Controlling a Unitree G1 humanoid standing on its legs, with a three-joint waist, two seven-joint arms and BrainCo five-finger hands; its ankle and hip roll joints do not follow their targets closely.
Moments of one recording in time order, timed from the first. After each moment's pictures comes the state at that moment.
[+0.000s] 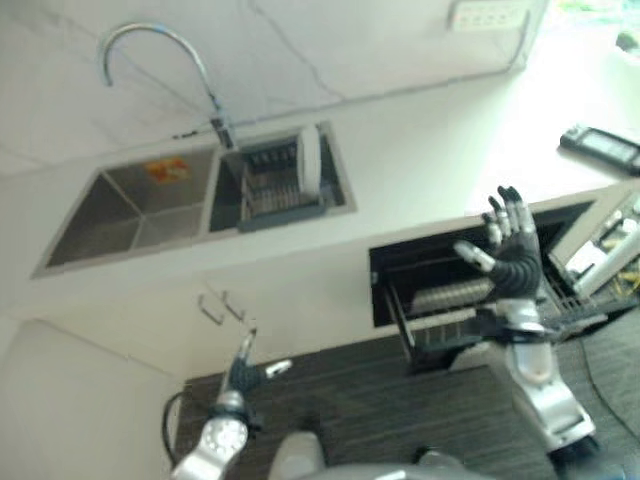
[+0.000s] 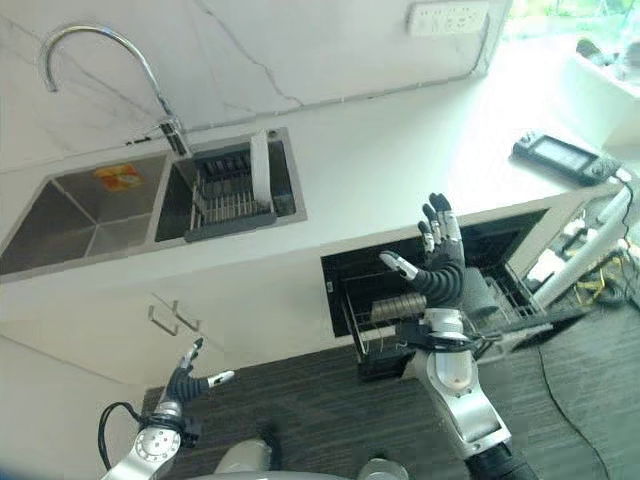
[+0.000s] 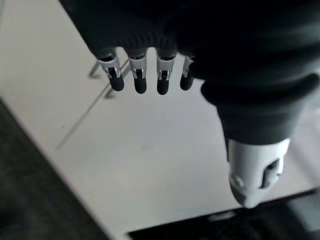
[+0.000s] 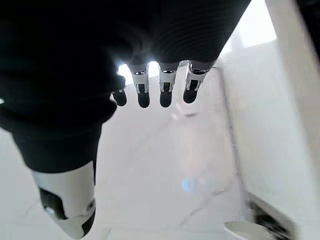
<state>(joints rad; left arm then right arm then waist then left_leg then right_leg) 0.11 0.37 -0.39 0.55 -0.10 -0.16 0.39 -0.01 -0.50 0.31 -0.16 0.34 -0.44 -0.42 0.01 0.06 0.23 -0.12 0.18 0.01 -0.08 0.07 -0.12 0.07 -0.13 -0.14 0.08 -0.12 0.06</state>
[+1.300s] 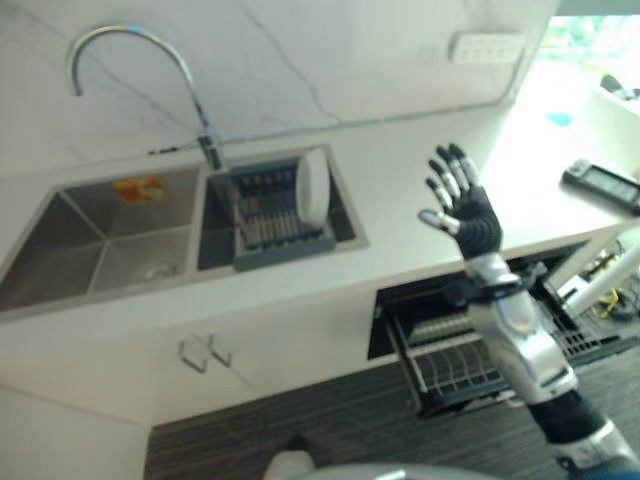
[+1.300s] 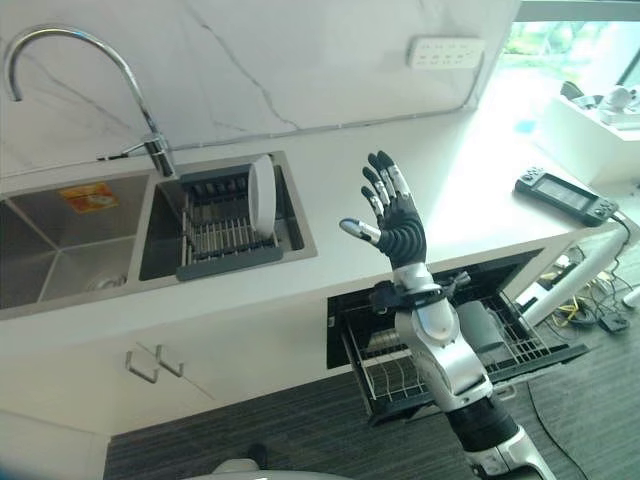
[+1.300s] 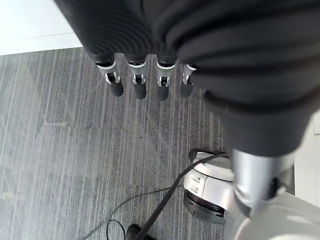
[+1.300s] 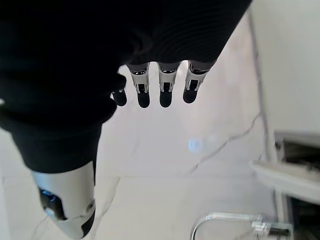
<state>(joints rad) 0.17 0.21 -0.05 1.31 -0.33 0.32 0.04 -0.29 -0.46 0.30 -0.18 0.58 -0.19 -0.16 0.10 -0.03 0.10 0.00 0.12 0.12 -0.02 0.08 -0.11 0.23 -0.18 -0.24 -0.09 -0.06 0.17</state>
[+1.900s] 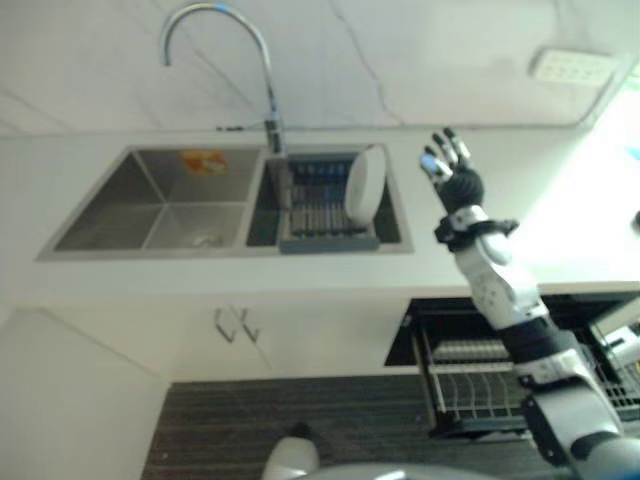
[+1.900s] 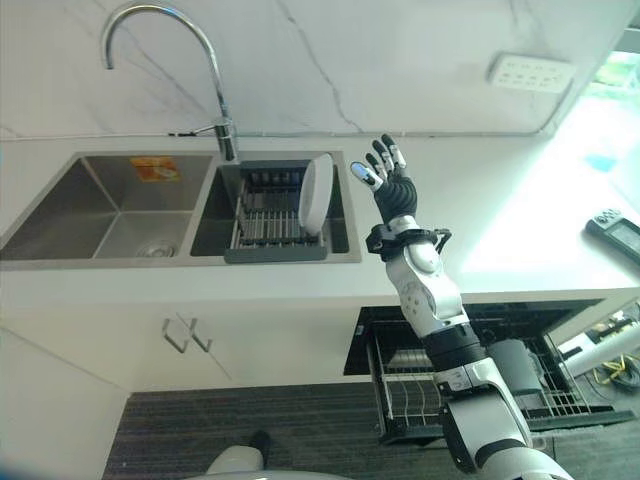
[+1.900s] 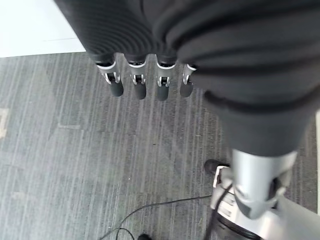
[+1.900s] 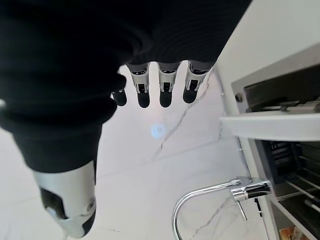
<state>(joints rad) 0.14 0.27 -0.06 1.30 -0.17 0.35 0.02 -0.64 -0.37 0.18 0.30 0.73 -0.02 -0.17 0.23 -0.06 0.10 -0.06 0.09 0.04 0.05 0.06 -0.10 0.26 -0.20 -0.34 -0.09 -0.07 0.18</state>
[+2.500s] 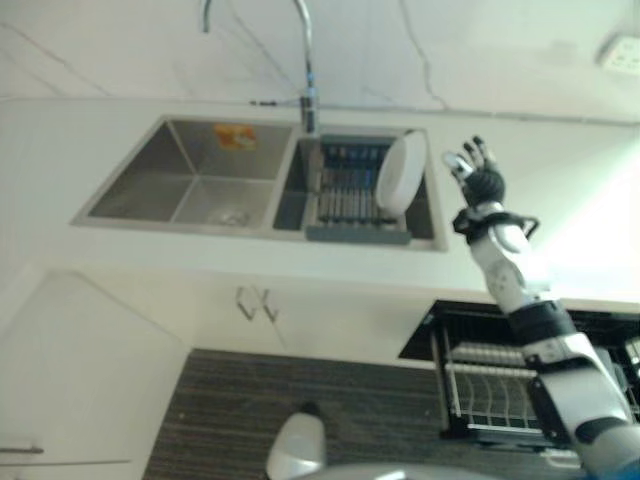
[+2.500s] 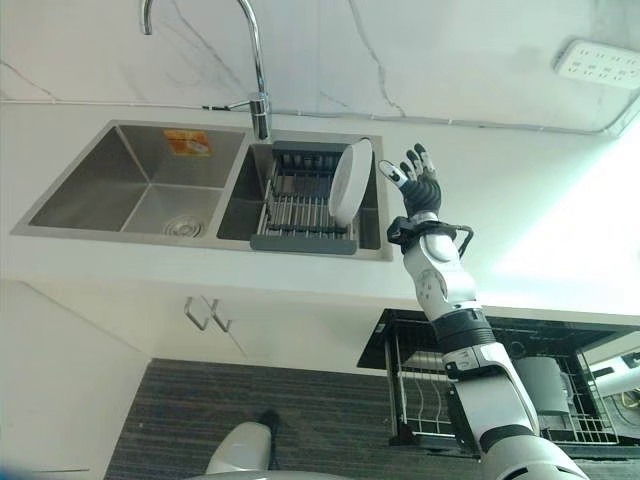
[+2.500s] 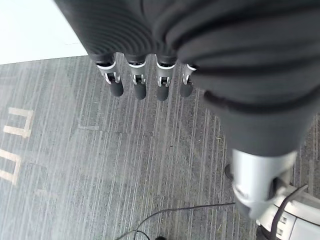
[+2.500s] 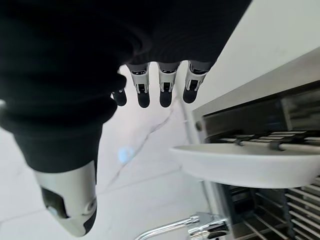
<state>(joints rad) 0.08 0.28 -0.08 1.30 -0.10 0.39 0.00 -0.66 -0.39 0.14 0.43 0.71 0.00 -0.24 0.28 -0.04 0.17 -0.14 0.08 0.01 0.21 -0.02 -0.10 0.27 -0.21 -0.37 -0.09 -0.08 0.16</state>
